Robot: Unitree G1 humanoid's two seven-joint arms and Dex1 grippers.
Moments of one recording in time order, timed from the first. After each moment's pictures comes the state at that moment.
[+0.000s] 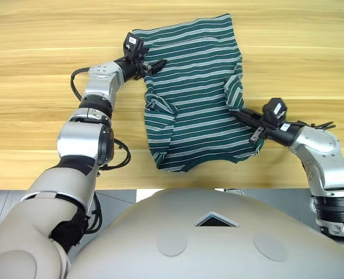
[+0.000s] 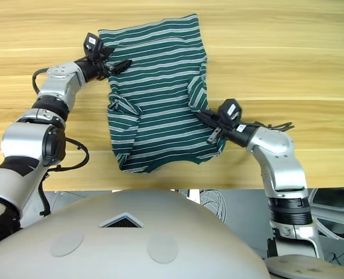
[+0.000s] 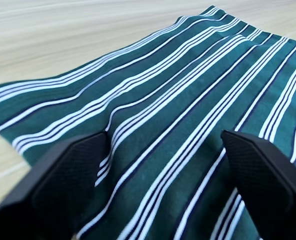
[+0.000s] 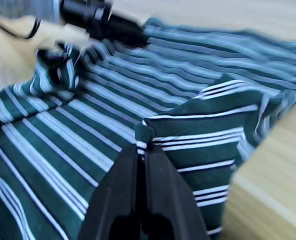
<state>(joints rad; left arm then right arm) -0.72 0.23 0.00 1.22 -0.07 -0.10 -0.74 0.27 -0.58 0.05 -0.29 0.29 0.32 0.81</state>
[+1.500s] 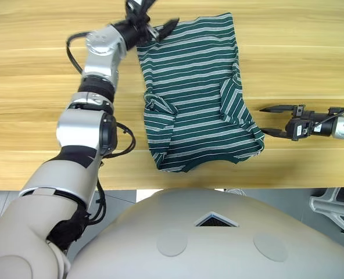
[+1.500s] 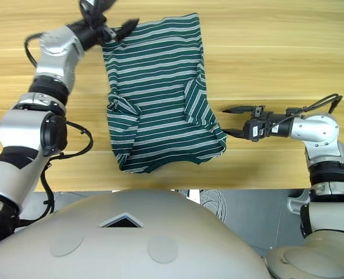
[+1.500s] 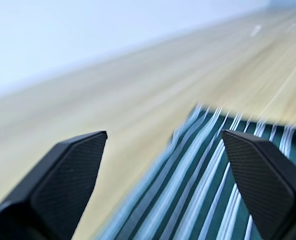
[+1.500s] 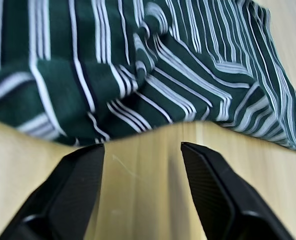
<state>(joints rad) -0.80 0.24 0.06 1.02 -0.07 -0.32 -0.82 -0.05 -0.88 0.18 0.57 0.07 -0.95 1.20</state>
